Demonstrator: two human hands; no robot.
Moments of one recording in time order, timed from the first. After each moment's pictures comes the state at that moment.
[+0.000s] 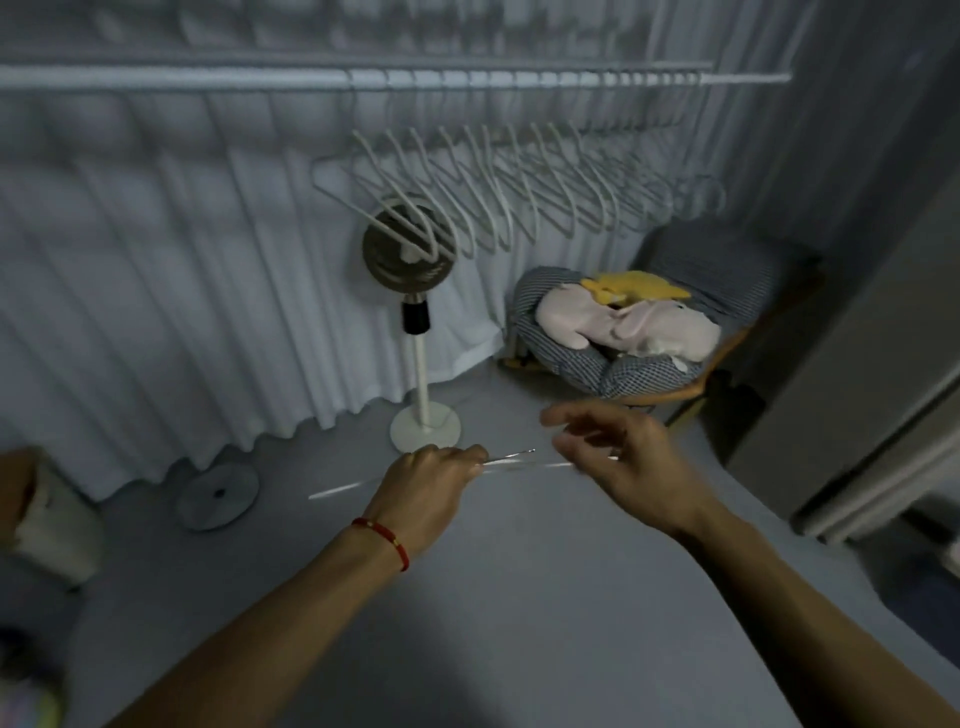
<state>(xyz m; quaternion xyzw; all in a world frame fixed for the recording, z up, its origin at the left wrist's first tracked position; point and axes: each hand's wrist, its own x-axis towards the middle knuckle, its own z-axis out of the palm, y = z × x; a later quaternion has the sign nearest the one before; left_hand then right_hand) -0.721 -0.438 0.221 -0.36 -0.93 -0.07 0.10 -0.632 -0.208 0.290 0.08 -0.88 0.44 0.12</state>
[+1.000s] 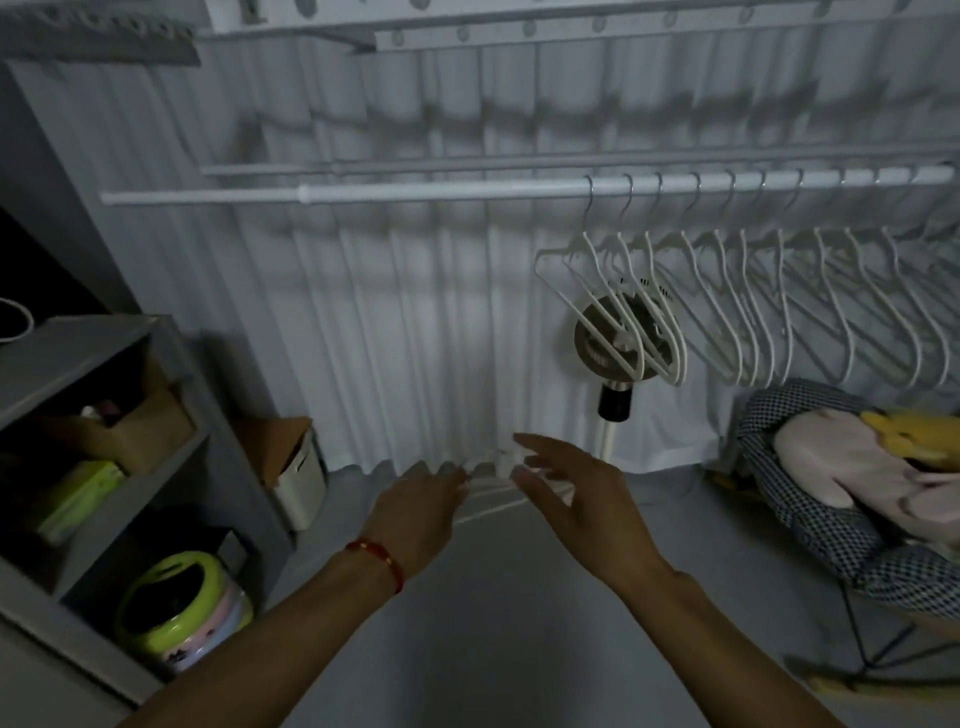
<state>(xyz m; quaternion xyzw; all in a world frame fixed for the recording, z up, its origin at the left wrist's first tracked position) -0.804 -0.548 0.250 0.00 -0.99 -0.05 0.10 -0.826 -0.324 0.285 0.29 -0.81 0.50 0.10</state>
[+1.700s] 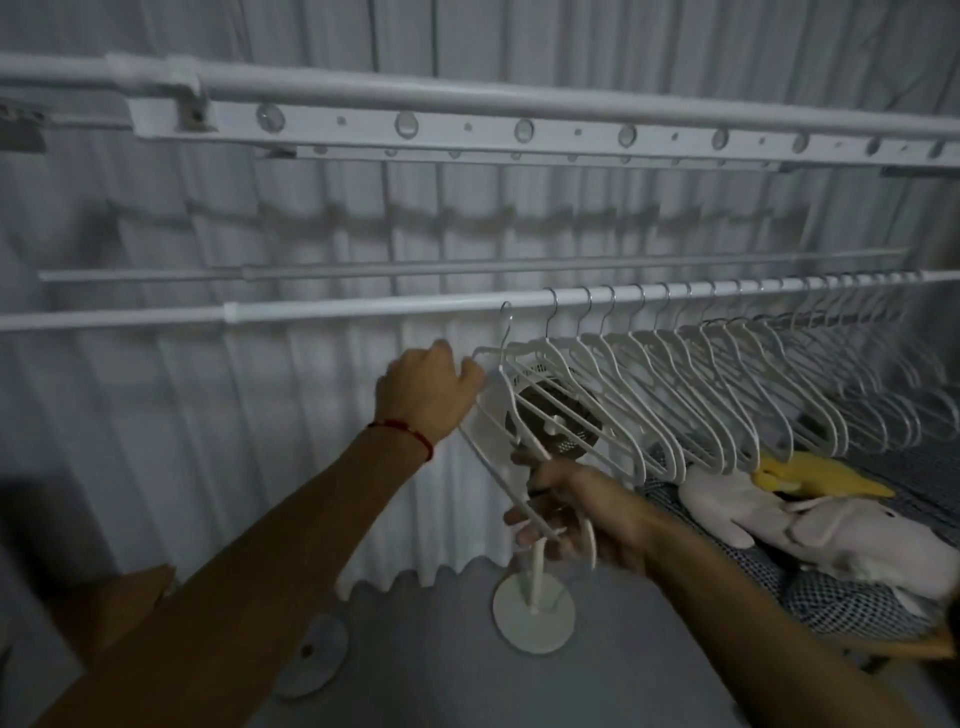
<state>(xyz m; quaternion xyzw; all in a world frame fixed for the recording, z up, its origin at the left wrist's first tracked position) -0.988 -0.580 0.449 -0.03 -0.94 -0.22 0.27 -0.921 -0.385 0.386 0.05 -0.72 0.66 -0.23</state>
